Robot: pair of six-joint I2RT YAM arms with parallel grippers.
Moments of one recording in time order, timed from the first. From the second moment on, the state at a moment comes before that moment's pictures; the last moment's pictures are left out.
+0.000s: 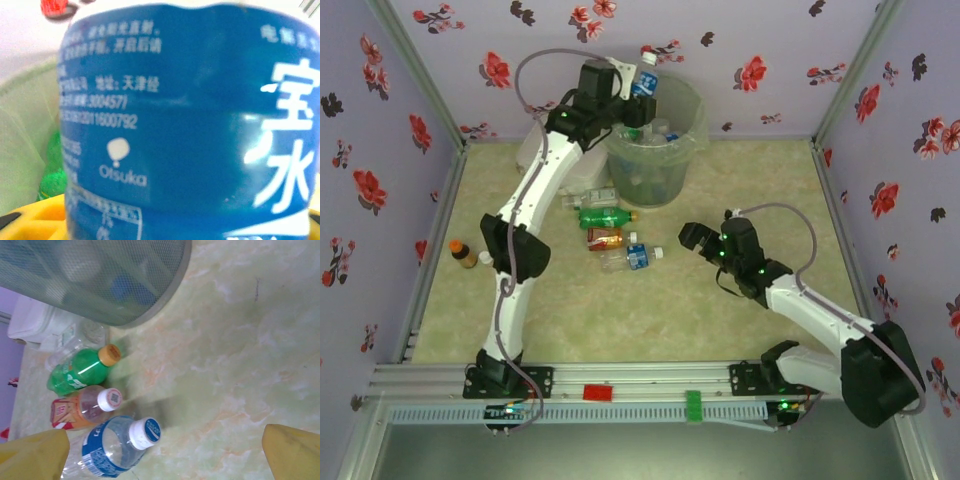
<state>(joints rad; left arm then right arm) -0.51 2.27 2.56 -0.73 0.16 -0.18 0.51 1.10 0.56 -0.03 -0.02 0.85</state>
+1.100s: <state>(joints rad) -0.51 1.54 1.60 -0.25 0.17 -0.26 0.80 1.22 0.50 0.08 0.10 1.11</state>
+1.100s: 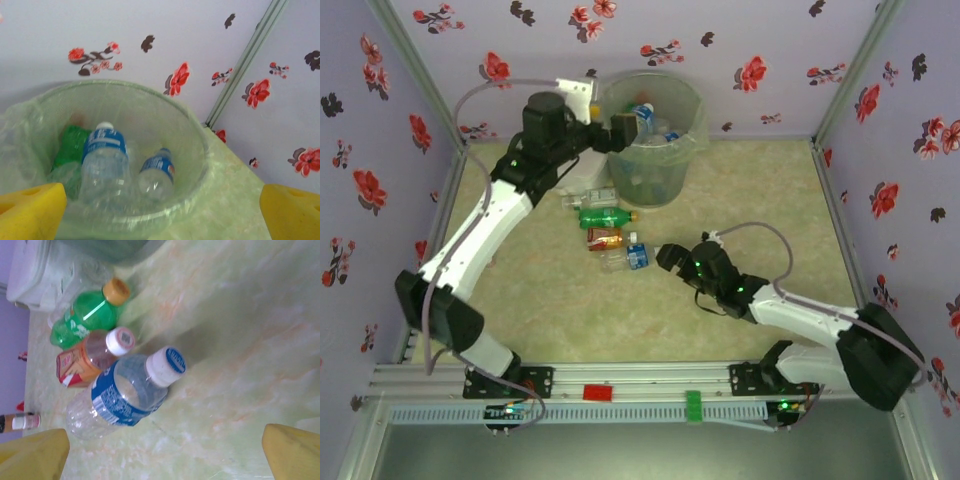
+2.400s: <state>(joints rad) -0.38 0.93 0.57 -0.11 -0.15 -0.43 0.97 1.81 1.02 -0.08 0.35 1.52</state>
